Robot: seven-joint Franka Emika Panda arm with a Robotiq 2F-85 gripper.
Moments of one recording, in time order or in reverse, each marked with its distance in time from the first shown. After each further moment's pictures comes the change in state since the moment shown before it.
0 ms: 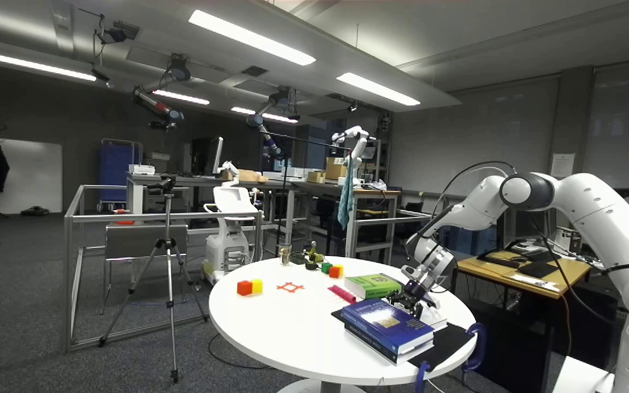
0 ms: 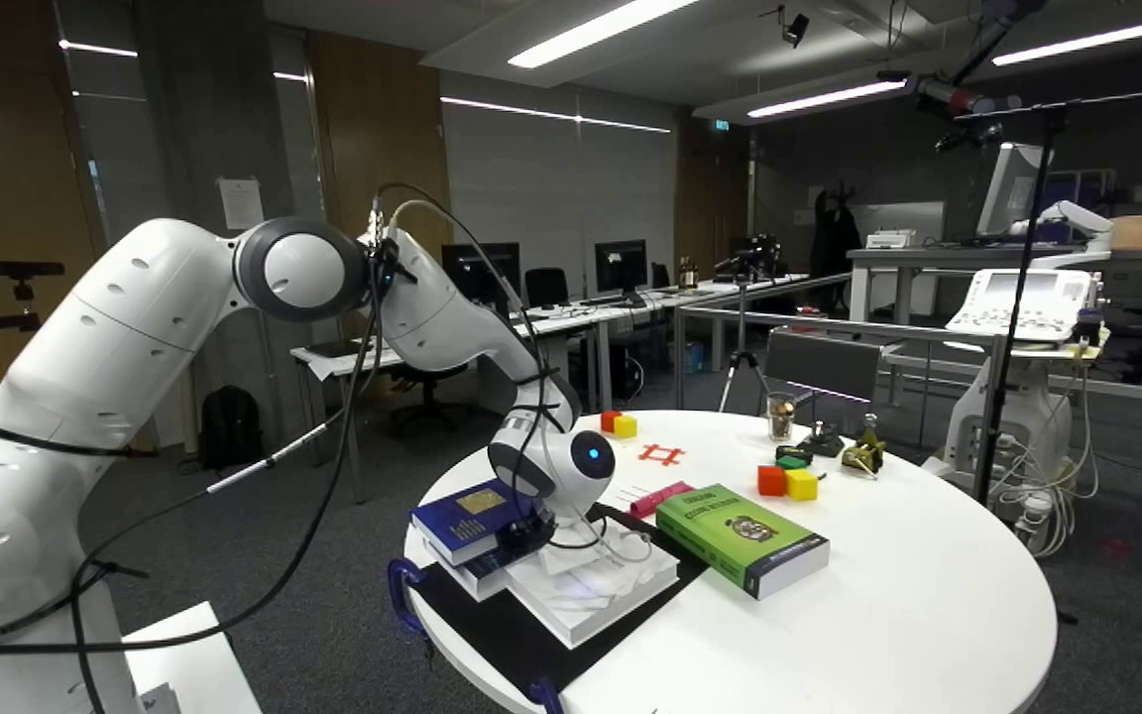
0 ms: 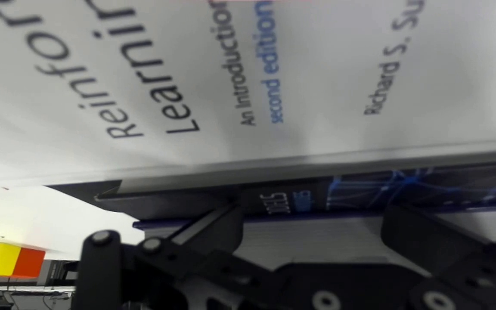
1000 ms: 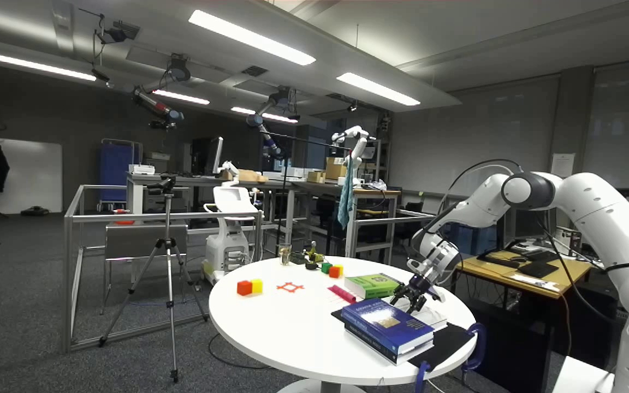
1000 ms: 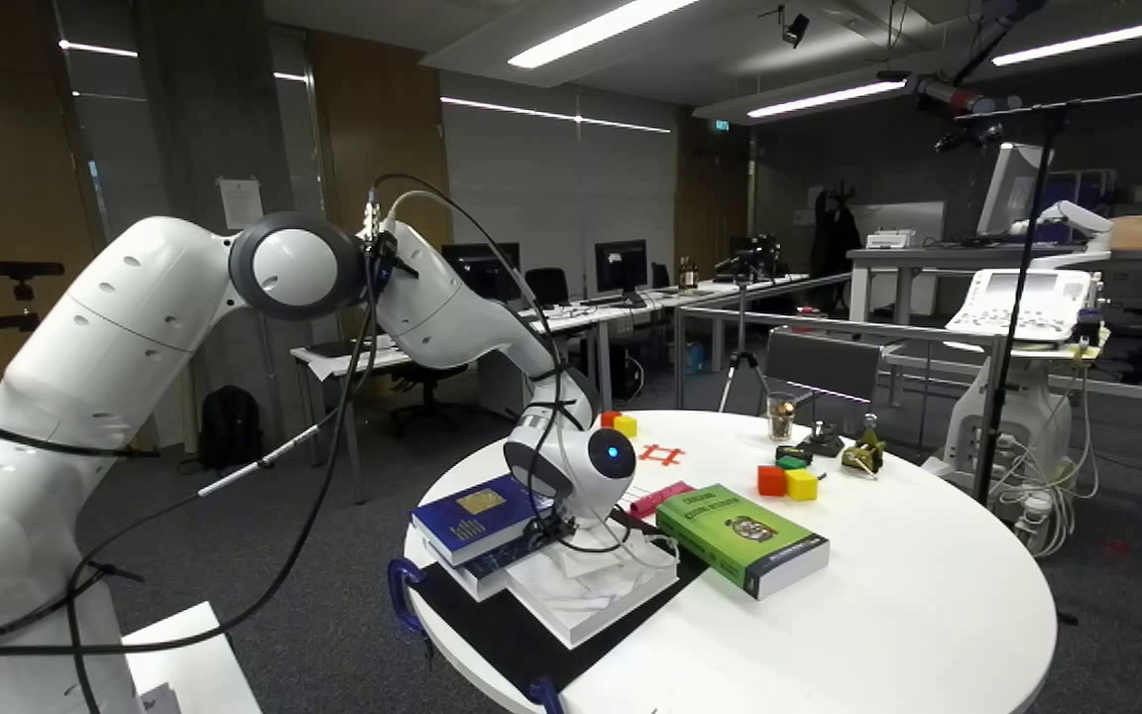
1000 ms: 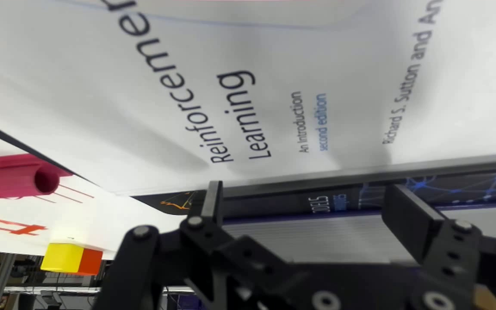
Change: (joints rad) arm -0.046 -0.008 -0.029 0.028 0.000 -0.004 0.037
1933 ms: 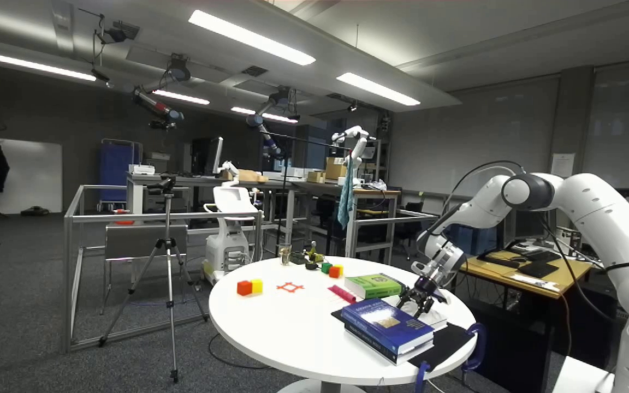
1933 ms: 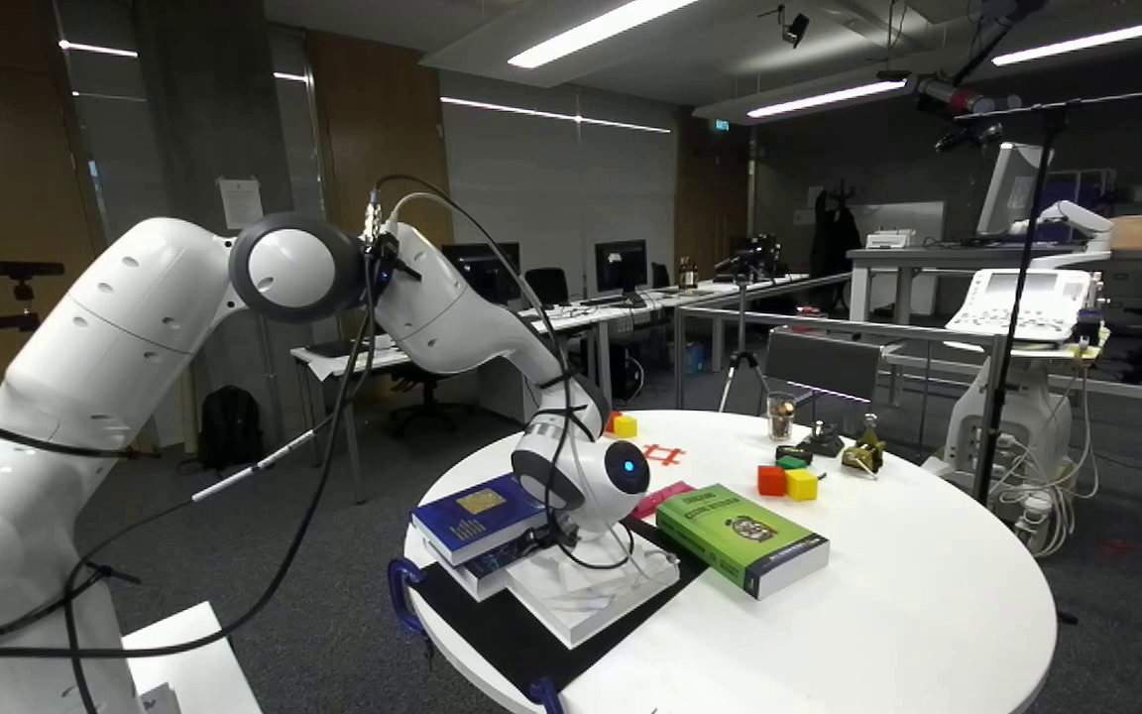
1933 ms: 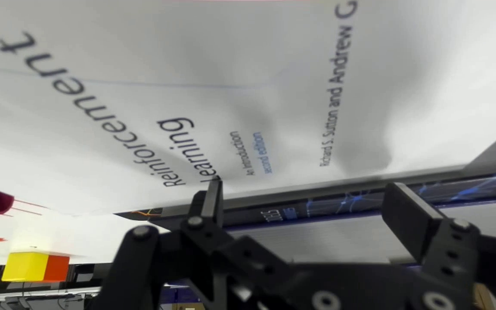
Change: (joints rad) arm -0.030 0.008 -0.025 0.000 -0.068 -0.129 0.002
